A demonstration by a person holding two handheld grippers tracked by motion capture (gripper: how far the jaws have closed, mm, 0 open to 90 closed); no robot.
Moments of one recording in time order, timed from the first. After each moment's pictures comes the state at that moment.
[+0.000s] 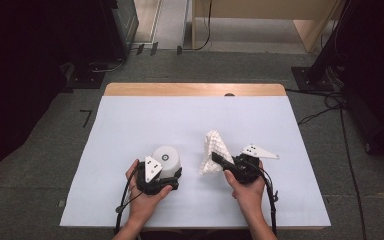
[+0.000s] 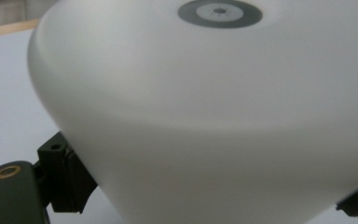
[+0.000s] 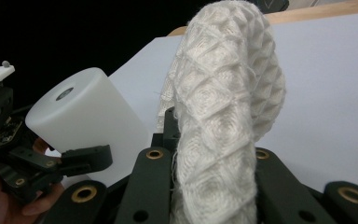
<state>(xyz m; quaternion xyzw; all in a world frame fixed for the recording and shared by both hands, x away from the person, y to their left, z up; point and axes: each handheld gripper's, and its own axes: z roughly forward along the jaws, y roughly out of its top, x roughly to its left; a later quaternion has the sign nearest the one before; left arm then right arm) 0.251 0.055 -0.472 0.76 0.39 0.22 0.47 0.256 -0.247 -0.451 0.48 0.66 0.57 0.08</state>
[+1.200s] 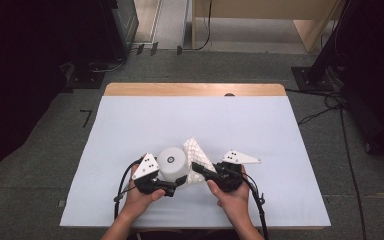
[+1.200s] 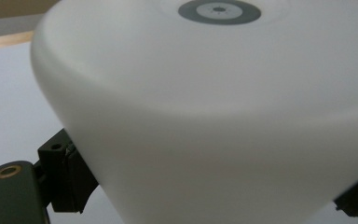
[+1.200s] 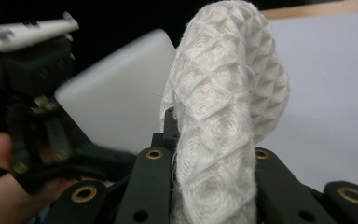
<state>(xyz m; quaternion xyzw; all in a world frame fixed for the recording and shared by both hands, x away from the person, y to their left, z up) 0.255 0.064 -0.454 0.78 0.28 0.11 0.55 0.240 -0.198 -0.446 0.42 0.69 0.59 0.03</state>
